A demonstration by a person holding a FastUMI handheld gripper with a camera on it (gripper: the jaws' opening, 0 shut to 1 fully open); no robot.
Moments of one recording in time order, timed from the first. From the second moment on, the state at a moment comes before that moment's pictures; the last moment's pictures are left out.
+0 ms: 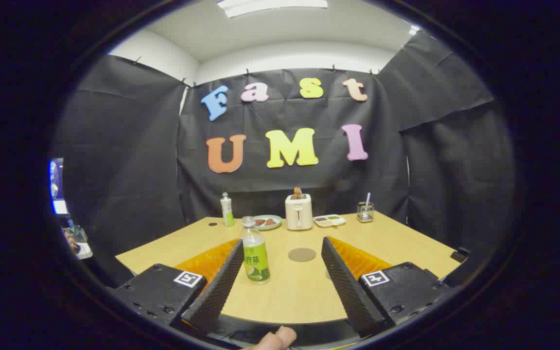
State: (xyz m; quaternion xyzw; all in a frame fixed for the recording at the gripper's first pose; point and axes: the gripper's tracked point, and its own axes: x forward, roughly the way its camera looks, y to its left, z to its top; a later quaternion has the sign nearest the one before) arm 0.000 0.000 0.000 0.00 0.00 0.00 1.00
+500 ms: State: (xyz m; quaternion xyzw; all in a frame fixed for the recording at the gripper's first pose) arm -0.020 -0.009 0.016 0.01 -0.02 -0.01 1.00
